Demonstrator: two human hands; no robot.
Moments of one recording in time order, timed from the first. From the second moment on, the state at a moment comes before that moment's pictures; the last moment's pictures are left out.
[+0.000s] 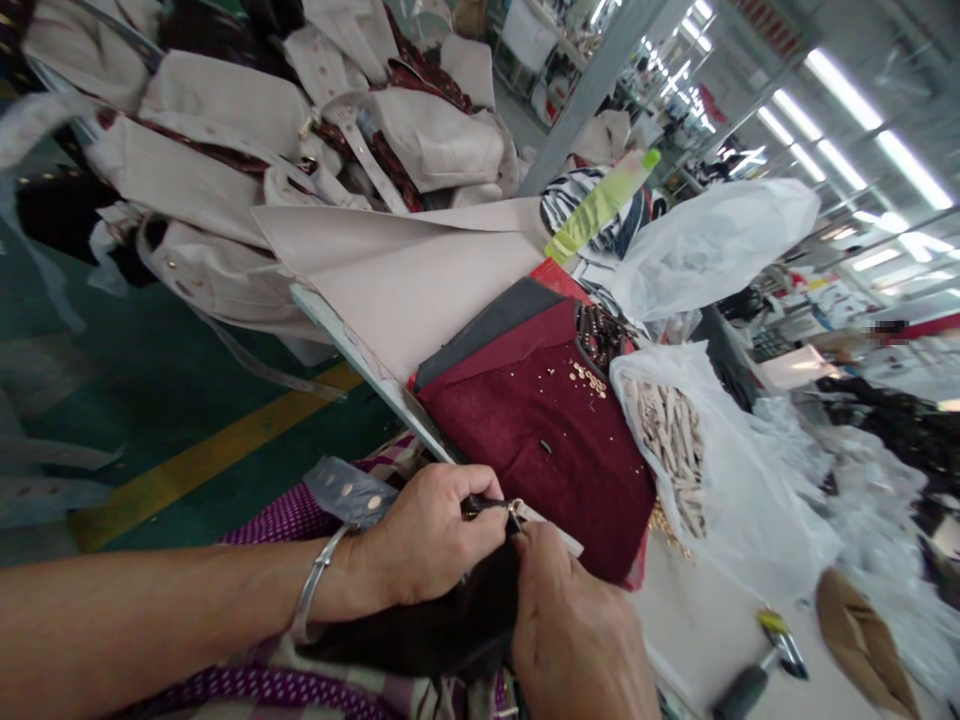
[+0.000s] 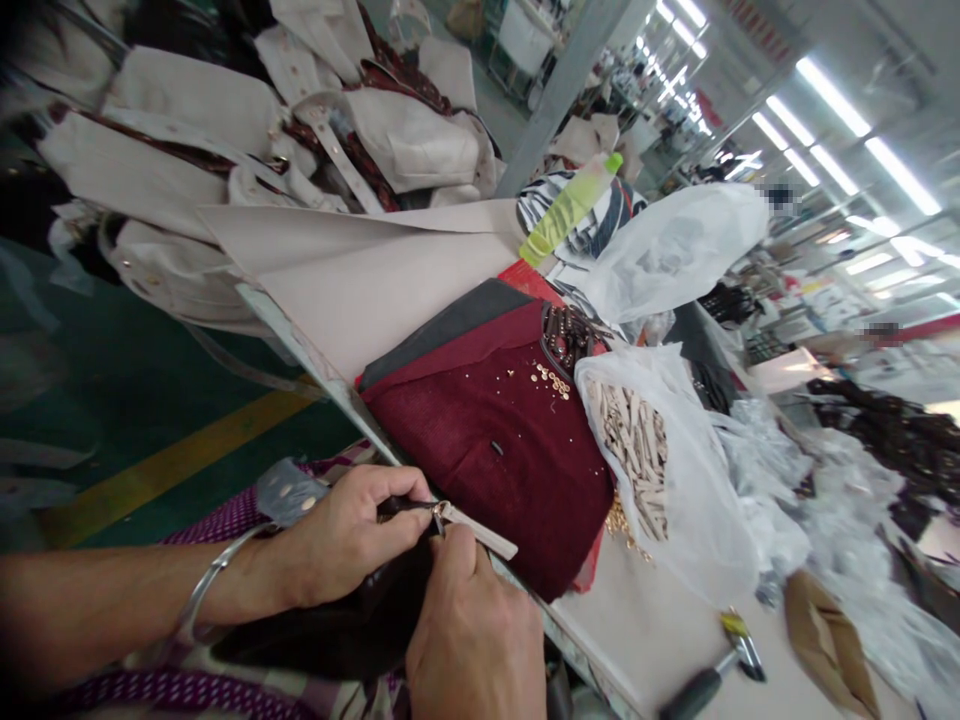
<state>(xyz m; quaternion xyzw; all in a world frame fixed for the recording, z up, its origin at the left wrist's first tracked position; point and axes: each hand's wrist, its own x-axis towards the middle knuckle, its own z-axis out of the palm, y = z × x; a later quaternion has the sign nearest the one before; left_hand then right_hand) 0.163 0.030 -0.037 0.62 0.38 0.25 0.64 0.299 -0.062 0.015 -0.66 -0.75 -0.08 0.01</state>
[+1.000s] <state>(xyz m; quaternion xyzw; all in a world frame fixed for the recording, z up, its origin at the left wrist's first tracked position) 0.161 0.039 -0.031 0.60 0.39 0.20 0.67 0.292 -0.069 0.005 -0.62 -0.74 -0.25 0.03</state>
